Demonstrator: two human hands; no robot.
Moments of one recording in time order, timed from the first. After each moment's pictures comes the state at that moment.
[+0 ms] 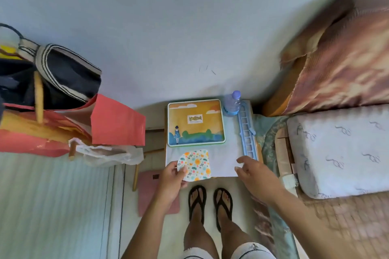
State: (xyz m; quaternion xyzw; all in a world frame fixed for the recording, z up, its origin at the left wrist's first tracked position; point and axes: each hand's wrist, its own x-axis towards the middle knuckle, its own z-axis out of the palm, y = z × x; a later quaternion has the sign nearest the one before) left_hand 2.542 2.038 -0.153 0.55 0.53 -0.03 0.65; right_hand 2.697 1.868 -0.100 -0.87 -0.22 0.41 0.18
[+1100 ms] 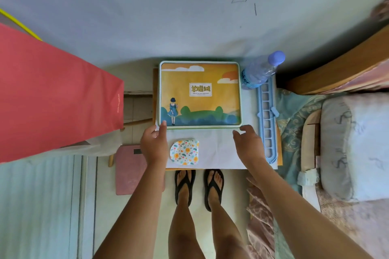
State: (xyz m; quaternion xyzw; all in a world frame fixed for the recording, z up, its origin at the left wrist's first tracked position) left_hand 2.579 2.122 -0.351 0.53 0.67 0.09 0.51; right_hand 2.722 1.959 -0.321 -0.92 -0.01 0.35 0.17
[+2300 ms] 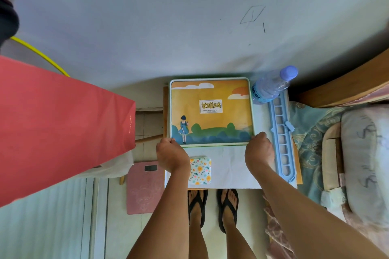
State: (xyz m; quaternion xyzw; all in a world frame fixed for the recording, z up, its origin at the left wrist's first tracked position) left_hand 2.619 2.128 -0.364 0.60 0.73 0.08 0.32; right_hand 2.740 1.989 -0.362 -0.97 0.05 0.23 0.11
